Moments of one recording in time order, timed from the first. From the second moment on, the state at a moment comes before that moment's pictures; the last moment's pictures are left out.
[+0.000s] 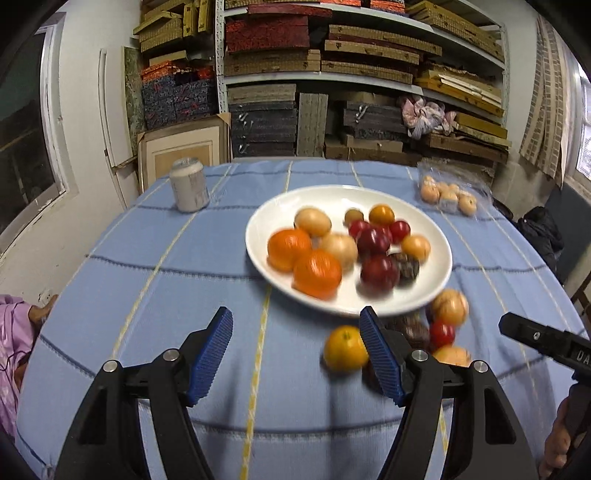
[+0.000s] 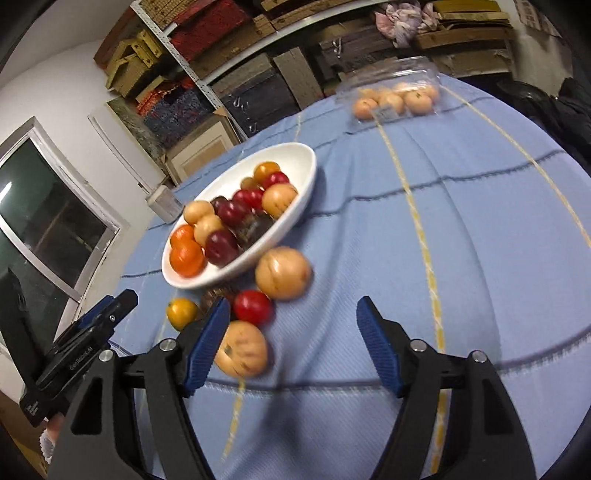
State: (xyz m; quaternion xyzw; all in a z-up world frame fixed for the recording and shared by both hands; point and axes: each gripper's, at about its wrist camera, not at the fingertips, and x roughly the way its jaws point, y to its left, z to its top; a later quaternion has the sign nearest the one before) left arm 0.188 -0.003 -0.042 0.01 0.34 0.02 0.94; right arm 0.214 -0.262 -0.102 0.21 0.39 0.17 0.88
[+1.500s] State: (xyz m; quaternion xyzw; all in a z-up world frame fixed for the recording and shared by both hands) left arm 0.220 -0.010 -0.091 -0.02 0.40 -0.08 0.91; right arm 0.198 -0.234 -0.100 0.15 0.40 0.19 0.88
